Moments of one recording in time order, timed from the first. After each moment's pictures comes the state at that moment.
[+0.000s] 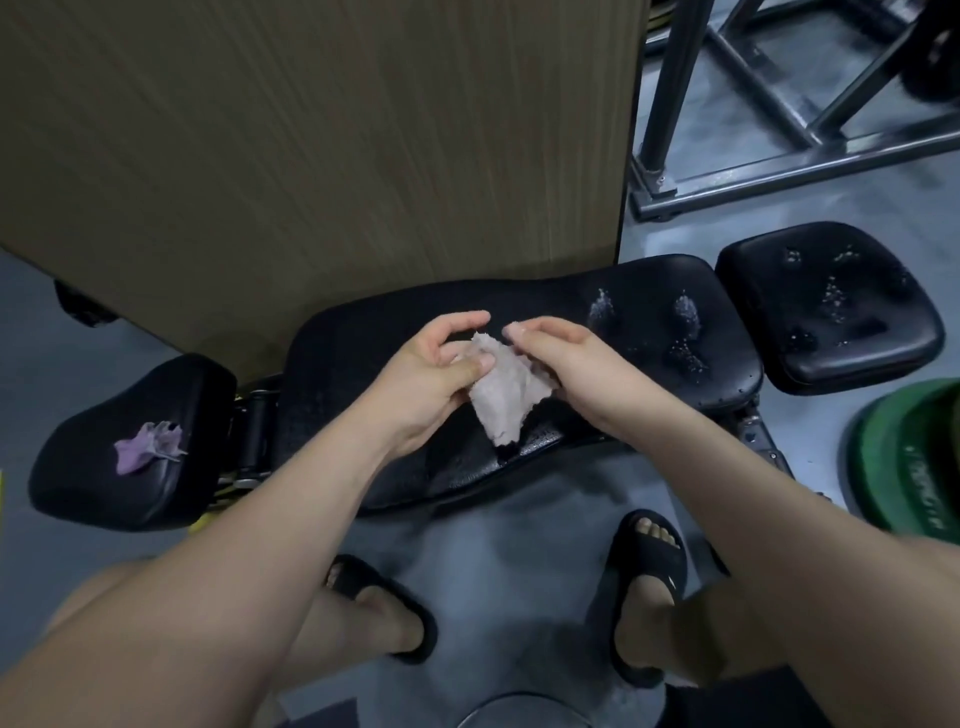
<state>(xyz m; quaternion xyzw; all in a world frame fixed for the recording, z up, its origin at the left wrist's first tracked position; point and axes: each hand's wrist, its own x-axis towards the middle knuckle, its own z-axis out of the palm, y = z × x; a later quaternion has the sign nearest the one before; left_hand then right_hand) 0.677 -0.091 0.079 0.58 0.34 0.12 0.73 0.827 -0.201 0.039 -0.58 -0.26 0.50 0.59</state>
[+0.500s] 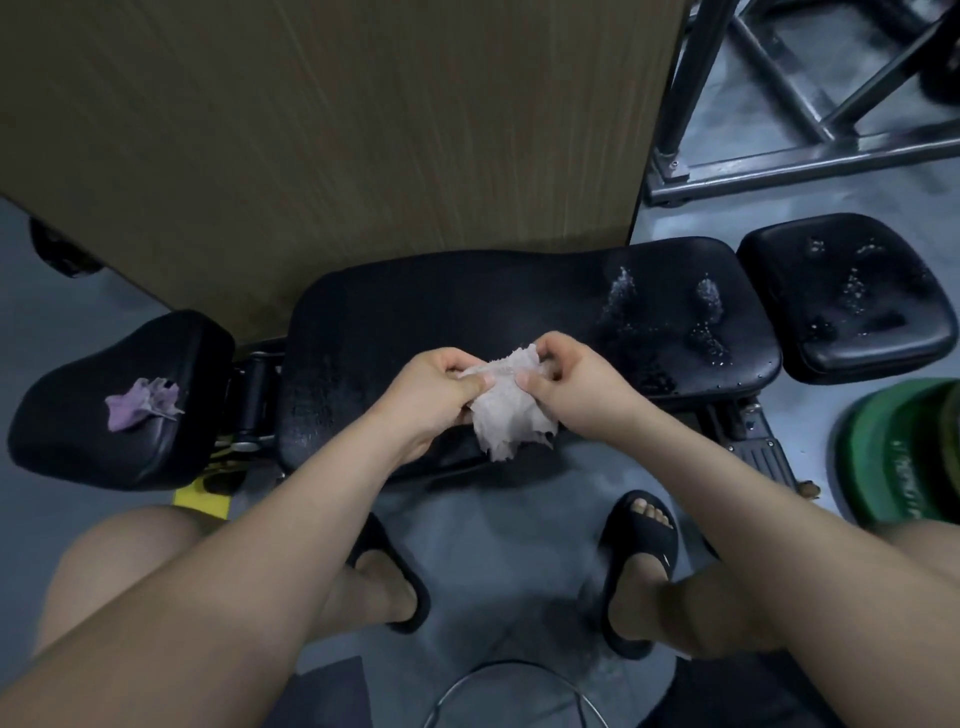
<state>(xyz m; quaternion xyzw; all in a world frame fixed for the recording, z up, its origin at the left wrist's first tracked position) 0.639 -0.085 0.033 0.61 0.47 0.07 0.63 0.791 -0.200 0.002 -0.76 -0.36 0.37 0.40</state>
